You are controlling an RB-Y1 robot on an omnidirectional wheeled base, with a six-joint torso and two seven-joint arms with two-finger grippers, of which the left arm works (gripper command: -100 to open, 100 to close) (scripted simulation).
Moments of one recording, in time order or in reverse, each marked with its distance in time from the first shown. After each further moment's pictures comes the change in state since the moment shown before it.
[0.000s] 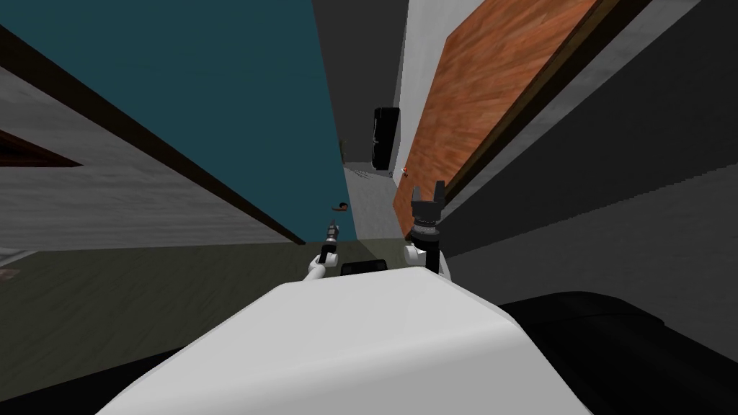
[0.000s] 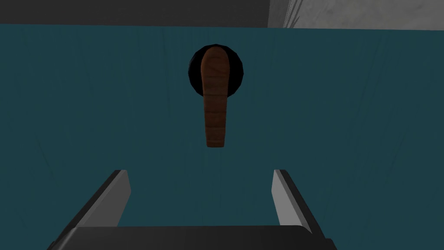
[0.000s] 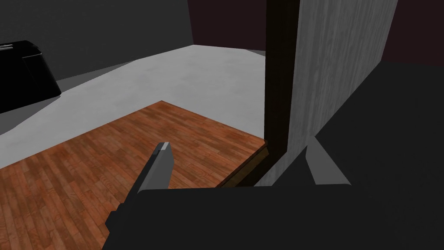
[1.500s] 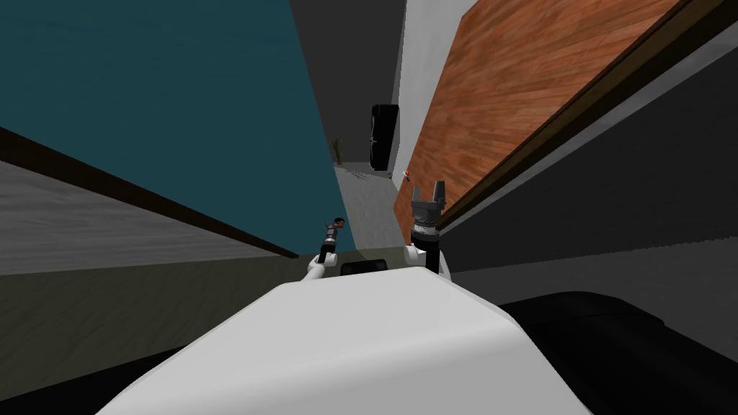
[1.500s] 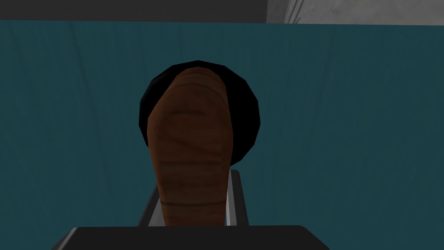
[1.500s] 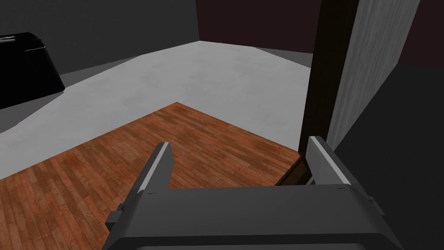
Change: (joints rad) arm -0.013 0.006 0.016 0.024 0.007 -0.007 -0.006
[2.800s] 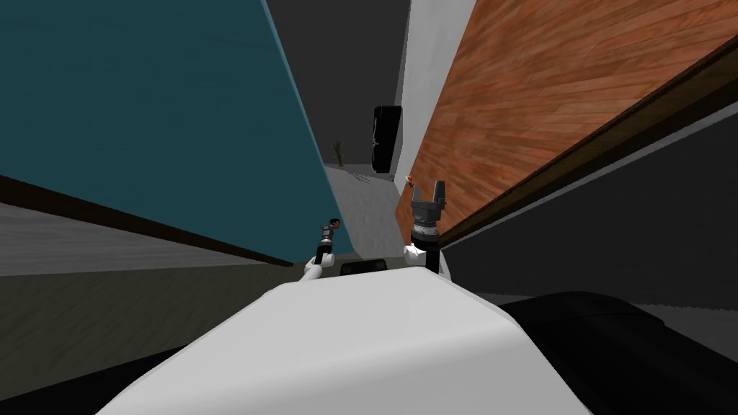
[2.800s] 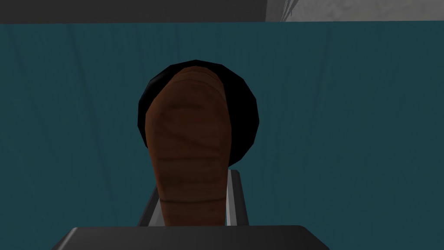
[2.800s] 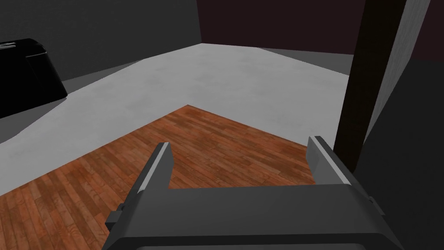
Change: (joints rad) arm -0.003 0.018 0.056 0.027 0.032 0.000 -0.023
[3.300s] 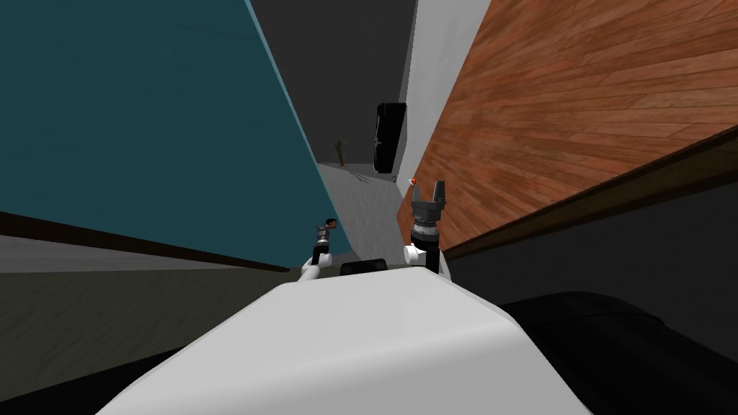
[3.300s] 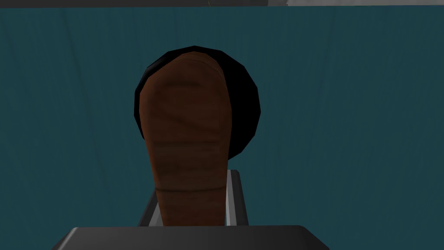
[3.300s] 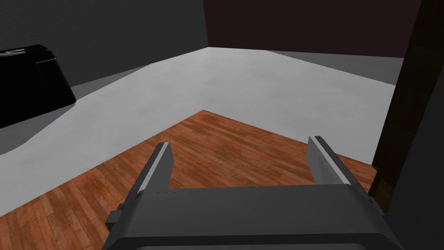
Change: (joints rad) arm 0.019 0.013 0.048 -0.035 0.026 0.010 -0.015
